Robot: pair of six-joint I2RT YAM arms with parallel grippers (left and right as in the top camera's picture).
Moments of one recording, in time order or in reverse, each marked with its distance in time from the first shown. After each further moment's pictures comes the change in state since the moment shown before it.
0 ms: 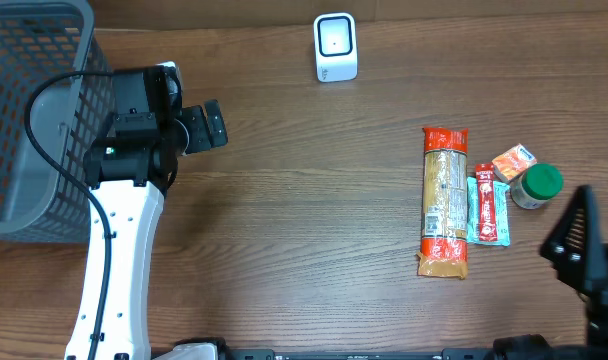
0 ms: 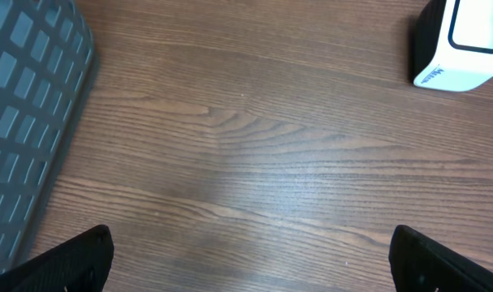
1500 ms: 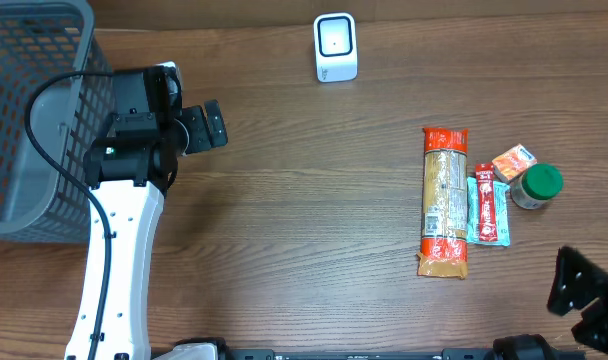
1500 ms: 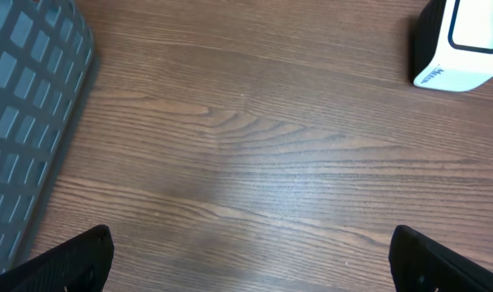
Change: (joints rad) left arm 0.000 0.000 0.000 0.000 0.000 0.000; right arm 0.001 0.365 0.813 -1.655 0.120 0.355
